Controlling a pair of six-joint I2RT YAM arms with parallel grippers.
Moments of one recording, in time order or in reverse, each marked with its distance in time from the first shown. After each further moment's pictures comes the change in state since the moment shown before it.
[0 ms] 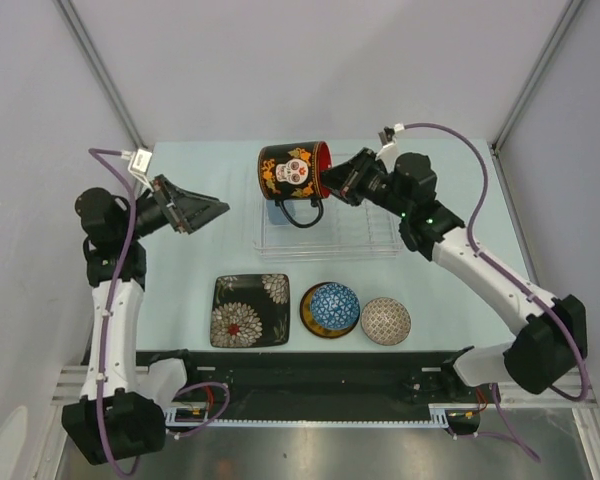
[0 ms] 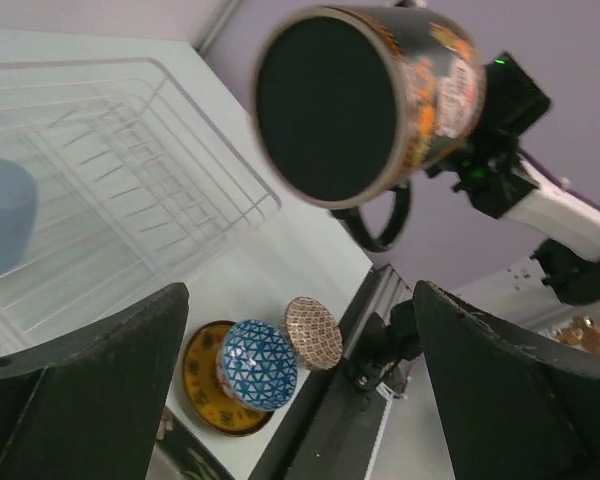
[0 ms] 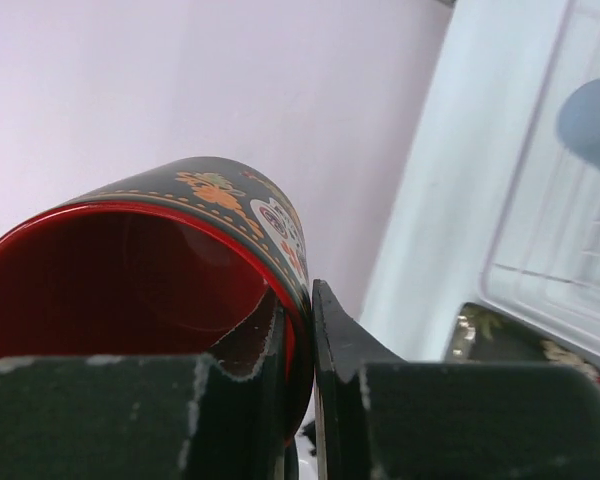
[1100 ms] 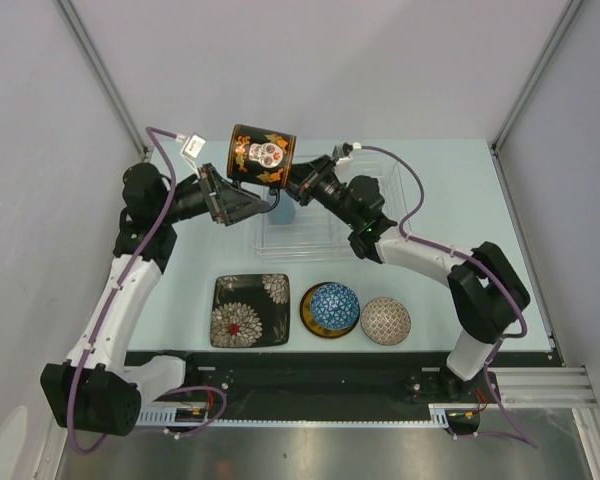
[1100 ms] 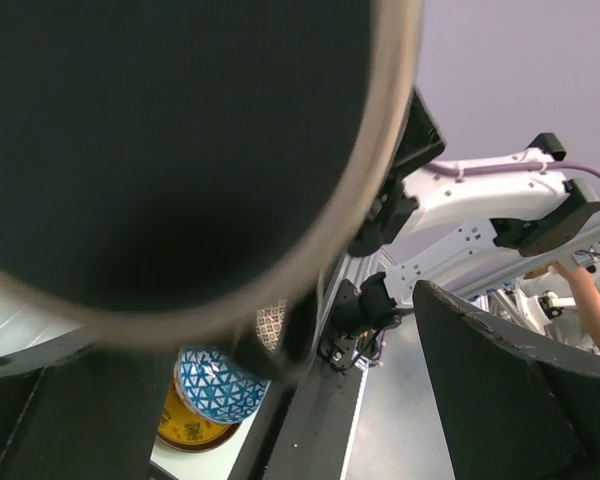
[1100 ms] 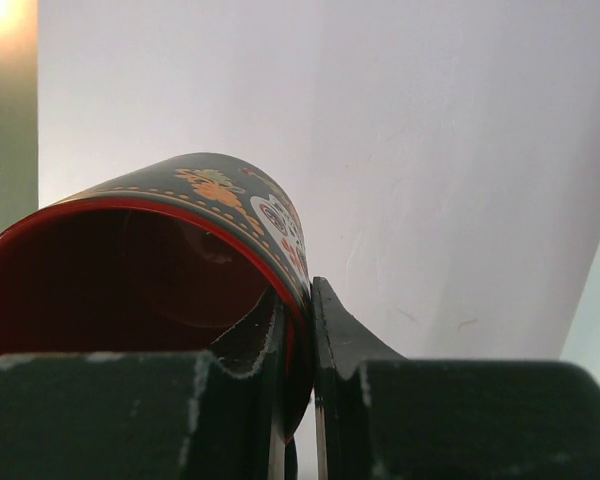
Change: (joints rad) left arm -0.345 0.135 0.104 -0.061 -0.129 0.069; right arm 0.161 0.369 -0.048 0.747 0.148 0.466
